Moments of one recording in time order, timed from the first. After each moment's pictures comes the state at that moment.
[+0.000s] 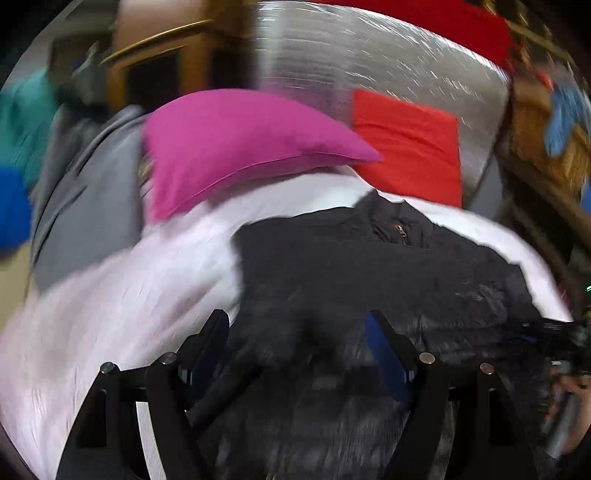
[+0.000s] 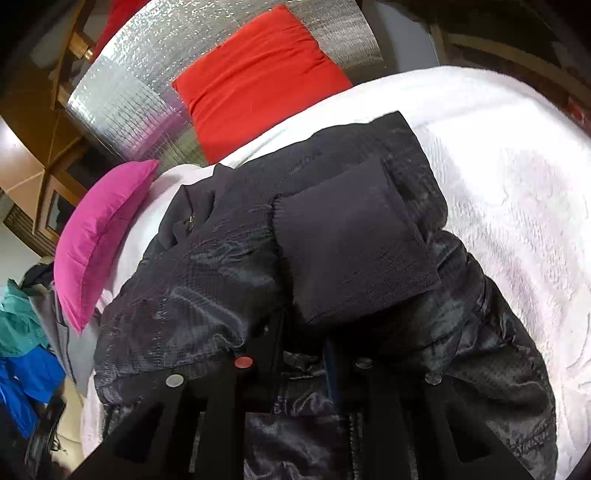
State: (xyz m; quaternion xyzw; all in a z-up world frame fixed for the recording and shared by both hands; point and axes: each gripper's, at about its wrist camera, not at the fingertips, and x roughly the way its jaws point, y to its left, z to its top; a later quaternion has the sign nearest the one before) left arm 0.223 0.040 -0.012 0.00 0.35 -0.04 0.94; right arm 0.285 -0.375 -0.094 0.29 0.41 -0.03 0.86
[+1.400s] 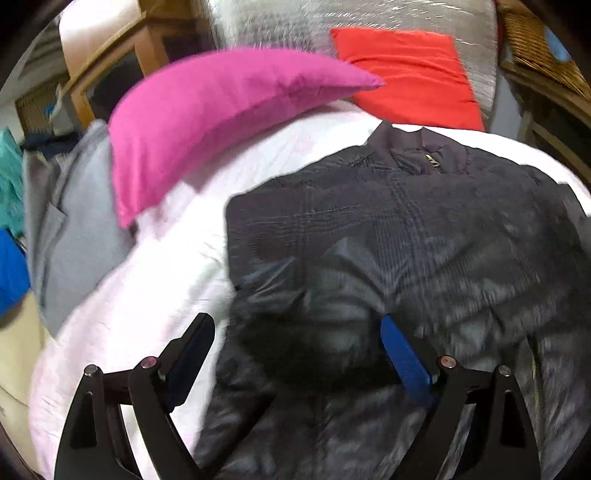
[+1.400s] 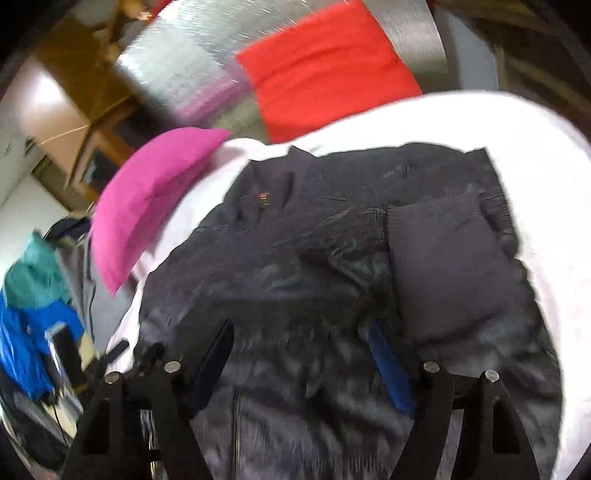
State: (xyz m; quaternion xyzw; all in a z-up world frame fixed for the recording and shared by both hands) left arm 0.244 0.026 -0.057 0.12 0.40 -0.02 0.91; right arm 0.271 -0.308 -0.035 0.21 0.42 0.05 0.88
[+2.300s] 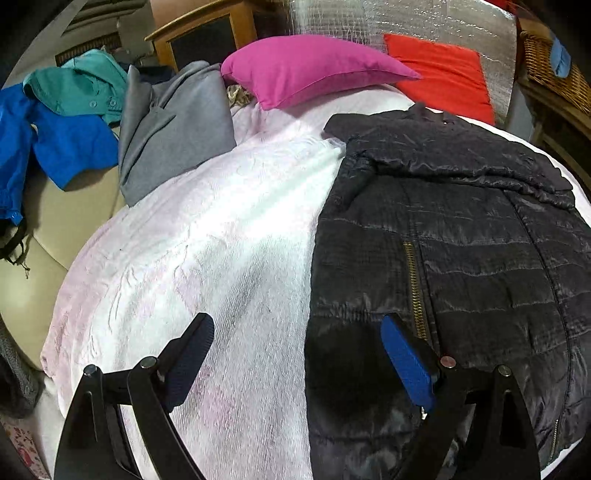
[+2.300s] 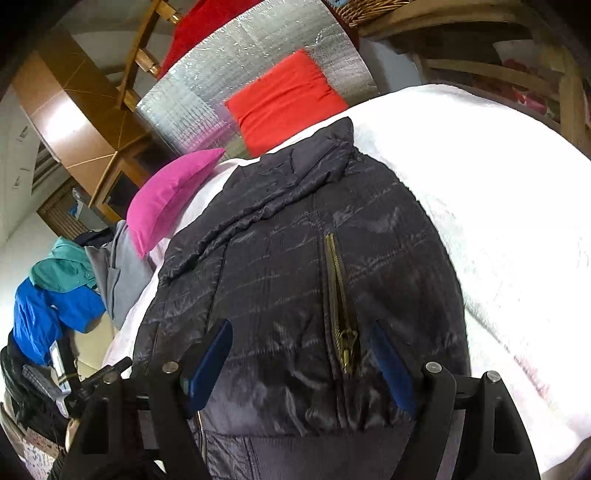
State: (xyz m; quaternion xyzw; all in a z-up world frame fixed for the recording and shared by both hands) left arm 0.052 0.127 -0.059 0.05 0.43 0.04 0.90; right arm -0.003 -0.331 -0.080 0.28 0.34 0.01 0.90
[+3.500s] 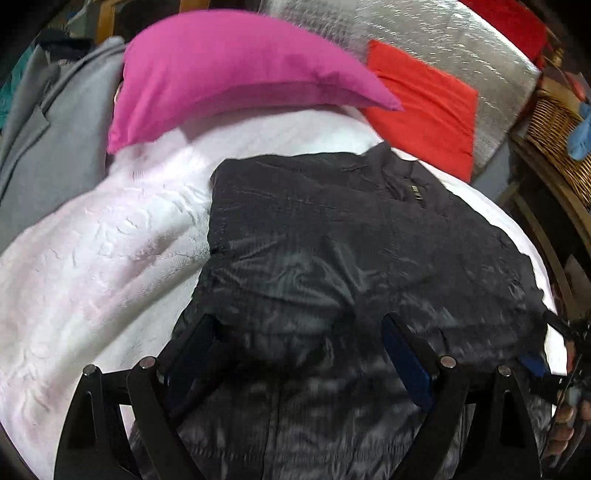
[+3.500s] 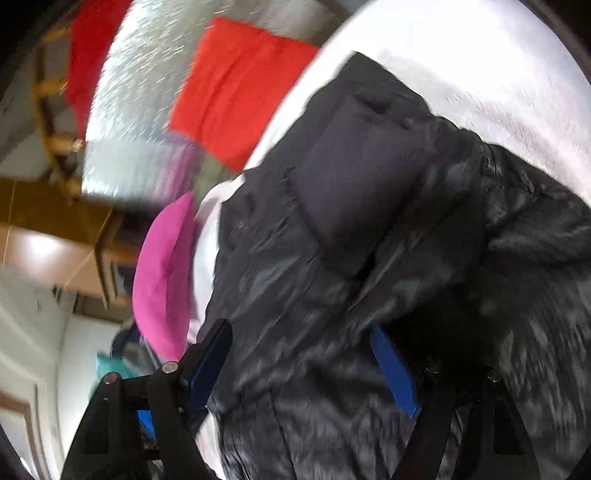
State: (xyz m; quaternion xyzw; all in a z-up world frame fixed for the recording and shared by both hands) left arm 0.263 0.056 -0.063 -0.10 0.46 -0.06 0.88; right arm 0.257 -0.377 -0.124 0.54 0.38 0.02 0.76
